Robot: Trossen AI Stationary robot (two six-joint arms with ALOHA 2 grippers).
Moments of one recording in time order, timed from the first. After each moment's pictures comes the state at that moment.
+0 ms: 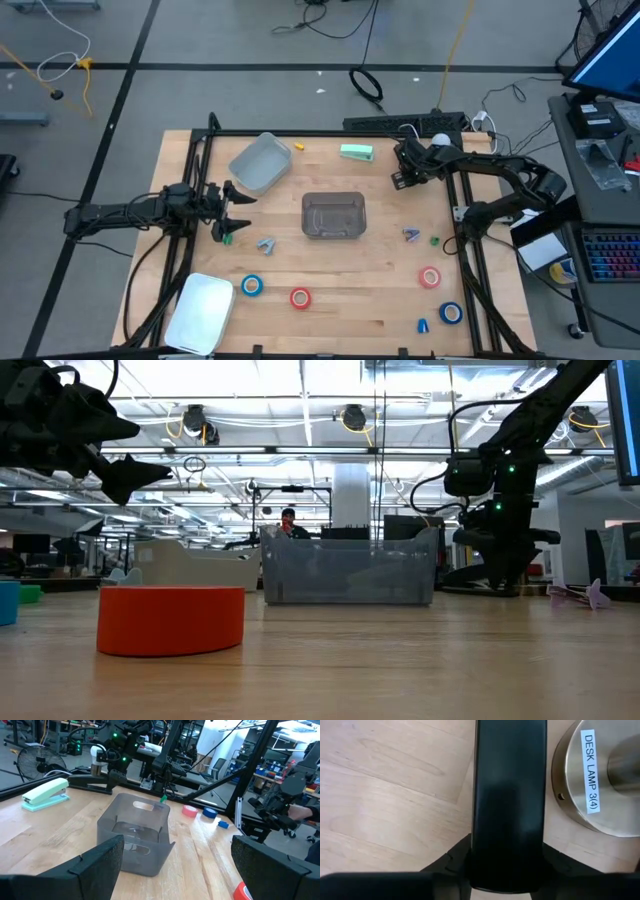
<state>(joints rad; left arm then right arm) 0.13 0.15 0.02 0.11 0.17 -0.27 -0.73 1.39 0.65 -0.57 0.18 0.49</state>
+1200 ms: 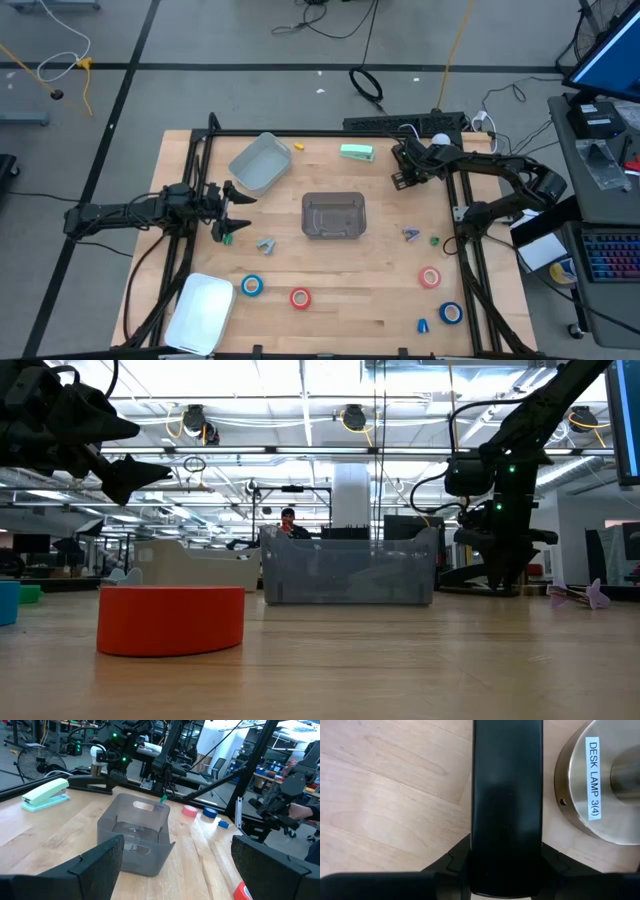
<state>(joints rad) 0.13 0.15 0.02 0.11 0.17 -0.26 -0.73 1.39 0.66 -0.59 0.15 0.44</state>
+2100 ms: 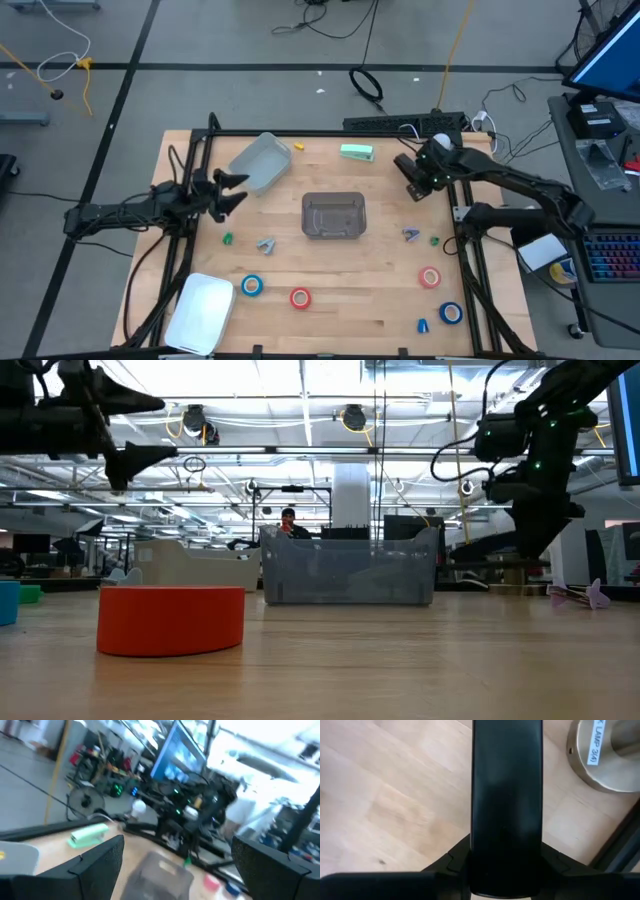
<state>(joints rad) 0.13 0.15 0.02 0.35 -0.15 -0.43 -0.72 1.04 0.65 -0.90 0.00 0.30</state>
